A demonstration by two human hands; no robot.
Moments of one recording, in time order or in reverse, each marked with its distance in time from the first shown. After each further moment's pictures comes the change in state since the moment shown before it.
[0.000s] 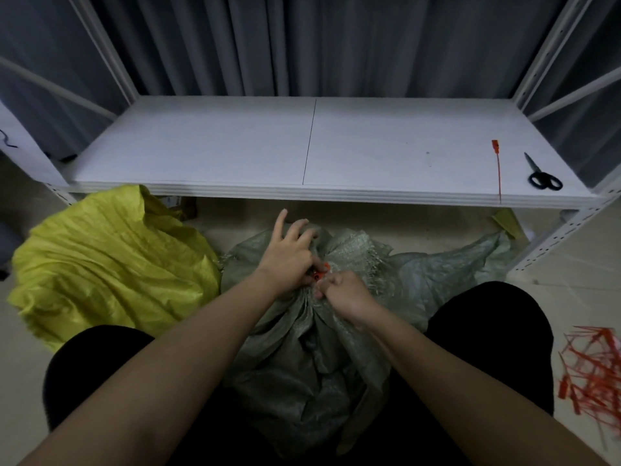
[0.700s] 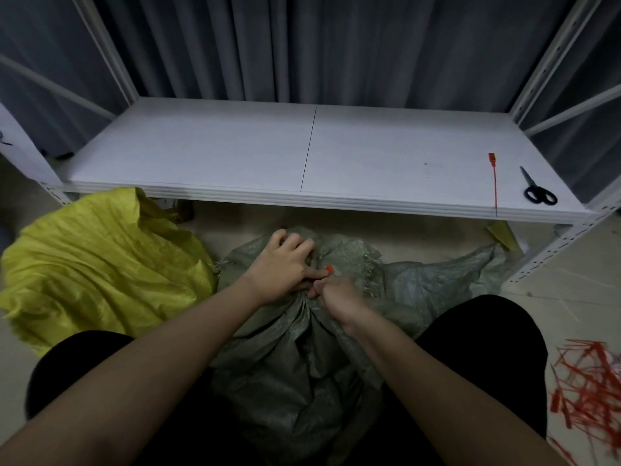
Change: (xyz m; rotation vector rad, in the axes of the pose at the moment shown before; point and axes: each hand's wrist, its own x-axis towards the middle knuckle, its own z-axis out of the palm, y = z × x) left_hand 0.001 -0.016 0.017 0.117 0.379 0.176; right_hand 0.008 -0.010 -0.001 0.248 -0.013 0.118
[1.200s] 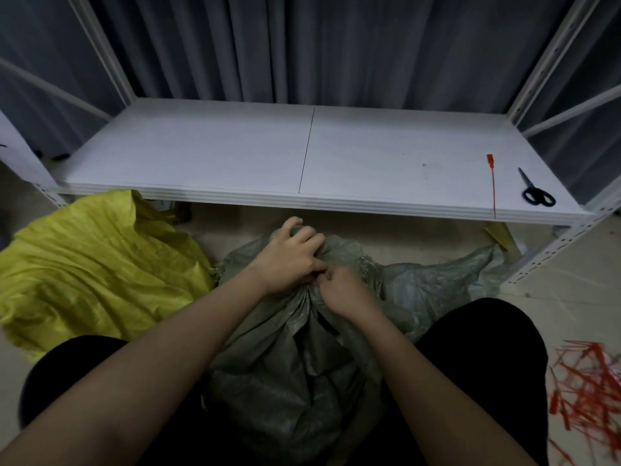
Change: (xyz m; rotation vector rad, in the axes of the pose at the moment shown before) left_hand 0.020 -0.006 -0.008 0.037 0.052 0.059; right_hand 0.011 -0.012 -0.012 -0.617 0.063 -0.210
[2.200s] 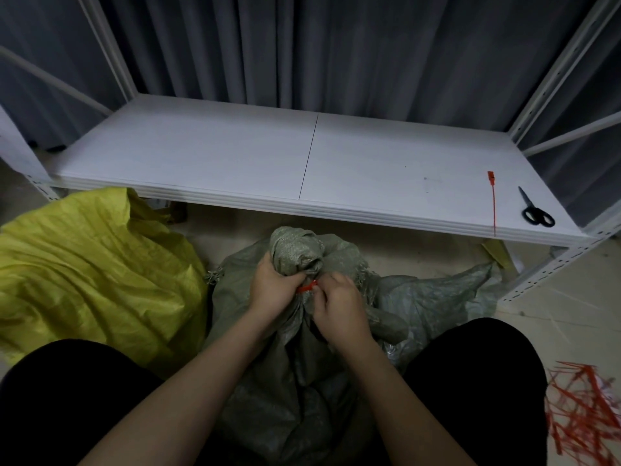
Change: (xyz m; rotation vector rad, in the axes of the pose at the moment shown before) left_hand -0.011 0.040 0.024 -1.443 0.226 -1.399; right_hand -0.008 0.013 0.021 -0.159 0.411 -0.355
